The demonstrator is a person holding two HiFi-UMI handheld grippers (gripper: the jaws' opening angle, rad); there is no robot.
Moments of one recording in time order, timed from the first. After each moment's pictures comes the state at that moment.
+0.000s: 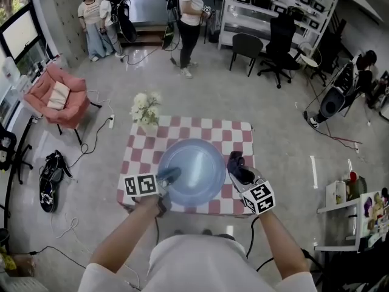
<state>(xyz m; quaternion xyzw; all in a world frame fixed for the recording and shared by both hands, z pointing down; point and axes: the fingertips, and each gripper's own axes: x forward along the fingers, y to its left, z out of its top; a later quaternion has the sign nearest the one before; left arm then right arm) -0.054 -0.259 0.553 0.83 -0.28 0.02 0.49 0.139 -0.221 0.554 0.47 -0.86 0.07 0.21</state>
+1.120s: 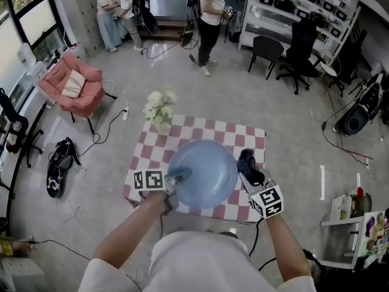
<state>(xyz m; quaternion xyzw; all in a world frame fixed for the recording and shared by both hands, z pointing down) -0.044 -0.277 0.558 0.80 -0.27 0.00 0.54 0.143 -0.257 0.531 0.45 -0.87 0.03 0.20</state>
